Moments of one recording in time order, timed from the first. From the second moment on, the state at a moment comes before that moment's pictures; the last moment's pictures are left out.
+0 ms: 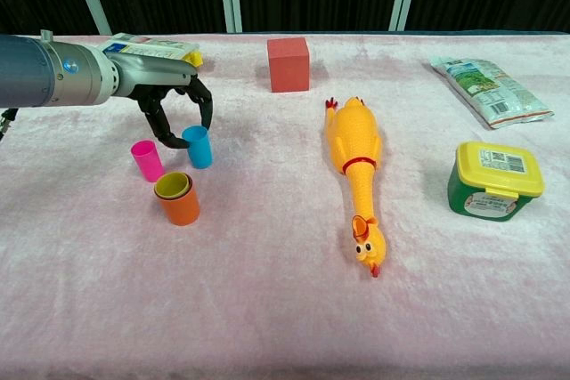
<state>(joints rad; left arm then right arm) -1.07 -1.47 -0.06 -1.40 0.68 0.67 0.40 0.08 -1.14 0.13 -1.74 -1.21 1.42 -0.23</state>
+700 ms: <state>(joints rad) -1.05 -1.40 -0.07 -1.54 0.72 0.75 0.39 0.08 -1.14 0.12 -1.74 -1.20 1.41 -0.23</state>
